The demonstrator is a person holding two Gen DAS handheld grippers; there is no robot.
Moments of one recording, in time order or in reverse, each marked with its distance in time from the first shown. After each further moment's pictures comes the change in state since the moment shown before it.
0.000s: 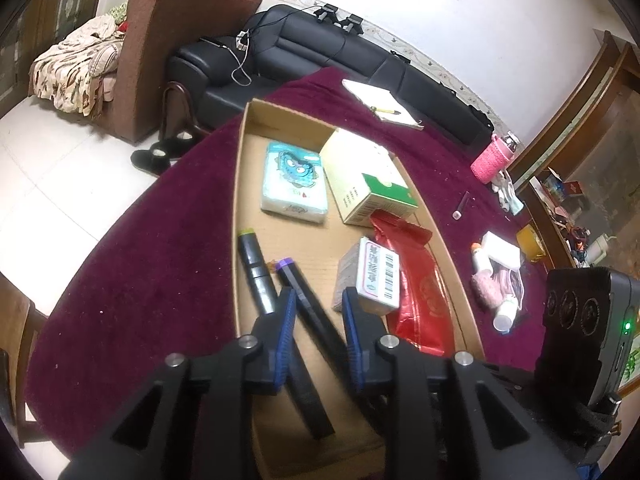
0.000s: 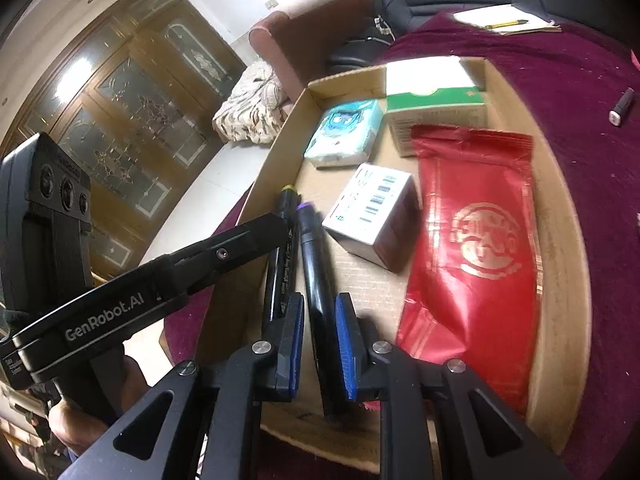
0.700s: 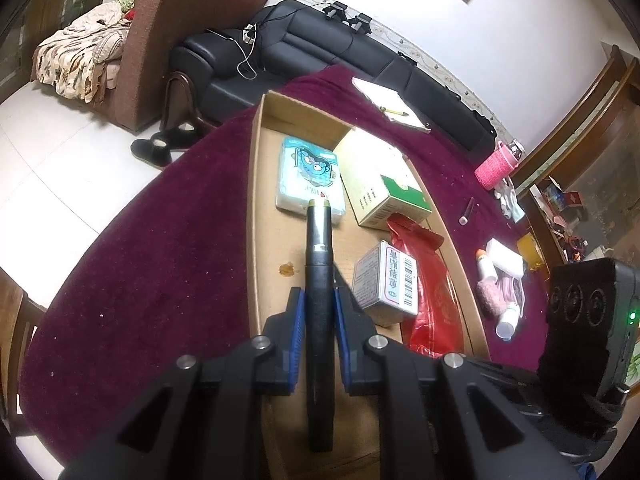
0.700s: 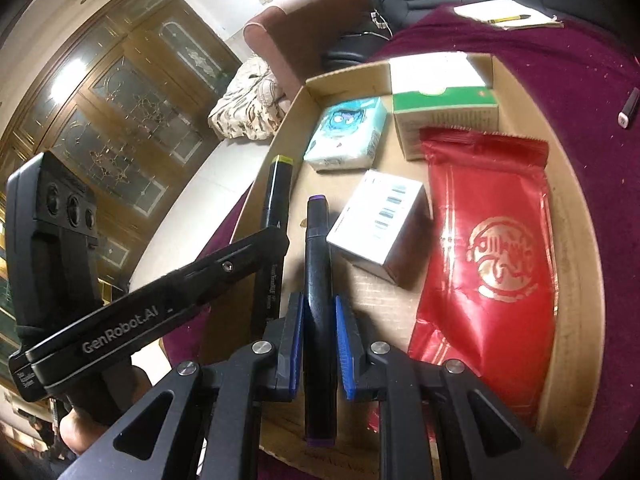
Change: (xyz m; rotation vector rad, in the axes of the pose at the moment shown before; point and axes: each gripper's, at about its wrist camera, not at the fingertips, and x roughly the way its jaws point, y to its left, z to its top) left arm 0.009 0.018 0.004 -0.042 0.012 -0.014; right arm 0.021 0.011 0.014 0.014 0.033 -0.011
